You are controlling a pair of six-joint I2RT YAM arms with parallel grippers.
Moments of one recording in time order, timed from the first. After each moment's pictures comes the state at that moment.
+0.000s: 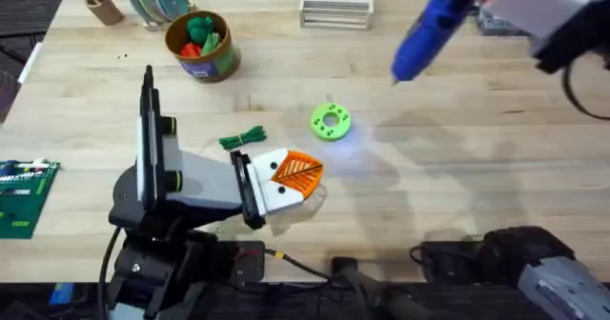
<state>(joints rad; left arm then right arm) -0.20 0.01 0.01 -0.10 1.06 -0.01 0.08 0.74 0.79 0.04 -0.76 0.02</state>
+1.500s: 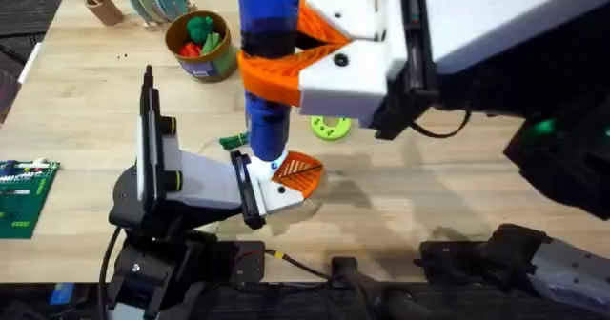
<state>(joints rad) -0.20 0.01 0.01 -0.10 1.06 -0.01 0.79 1.03 0.79 0.45 -0.65 0.11</state>
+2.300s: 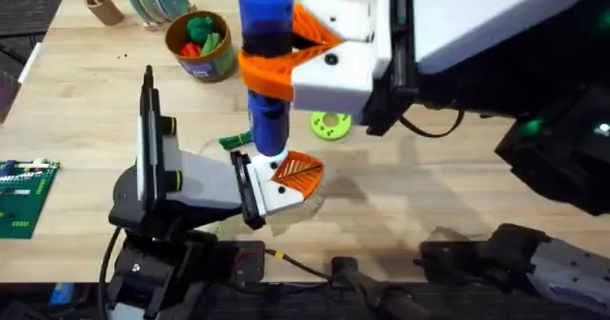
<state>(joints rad) -0.20 0.01 0.01 -0.10 1.06 -0.01 0.79 1.05 0.79 0.42 -0.61 0.08</state>
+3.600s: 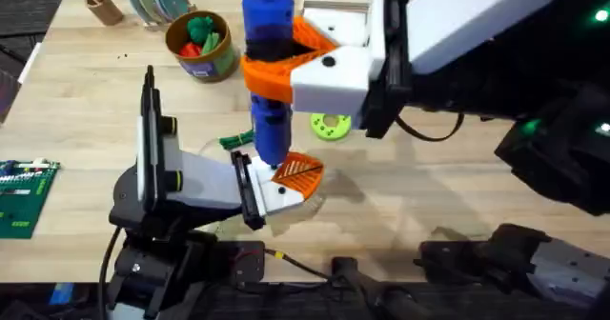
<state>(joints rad) -0.20 0.01 0.01 -0.10 1.06 -0.01 0.79 1.05 0.79 0.36 -0.60 0.13</state>
